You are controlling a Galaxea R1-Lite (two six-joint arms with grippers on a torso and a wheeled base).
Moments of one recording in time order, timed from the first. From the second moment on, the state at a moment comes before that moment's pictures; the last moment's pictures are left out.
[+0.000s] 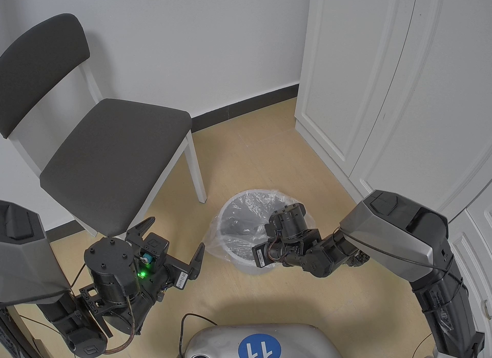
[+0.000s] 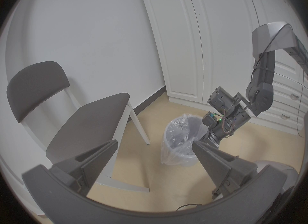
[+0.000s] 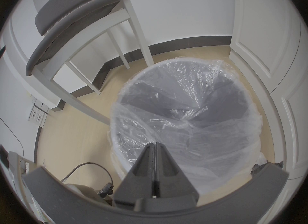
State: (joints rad) left arm -0.70 1.93 -0.20 -1.53 0.46 0.27; right arm 0.61 2.60 -1.42 -0.54 0.00 0.10
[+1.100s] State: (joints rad) left arm -0.72 1.94 -0.21 -1.53 0.46 0.27; right arm 0.70 2.55 -1.08 -0.71 -0.04 0.08
